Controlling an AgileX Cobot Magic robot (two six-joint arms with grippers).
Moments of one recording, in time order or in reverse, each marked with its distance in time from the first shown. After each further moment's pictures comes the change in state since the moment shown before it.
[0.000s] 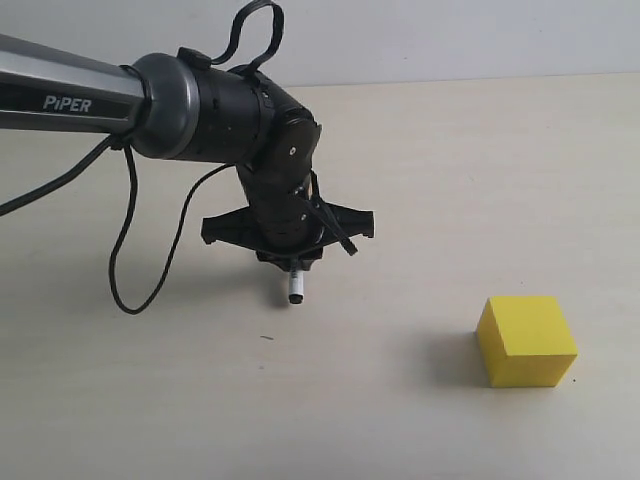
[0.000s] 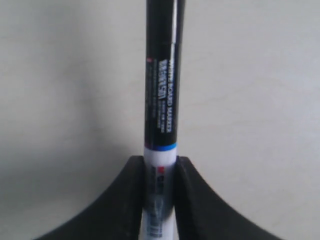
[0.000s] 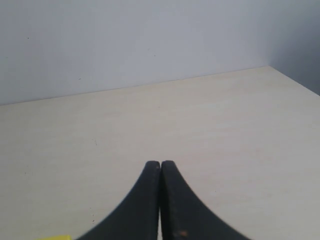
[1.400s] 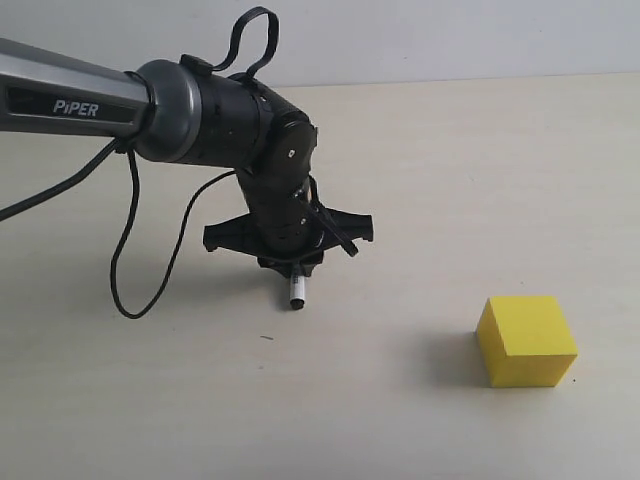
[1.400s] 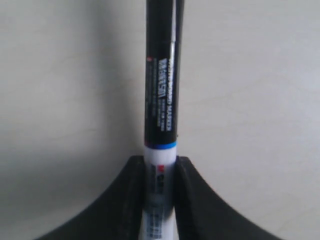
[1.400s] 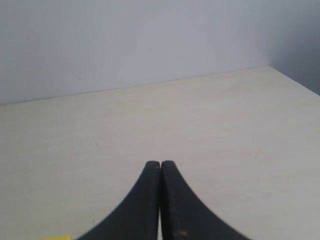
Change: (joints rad) left arm 0.011 0.021 0.000 -0.045 -0.012 0.025; right arm 0.000 0.000 0.000 0.000 0.000 0.000
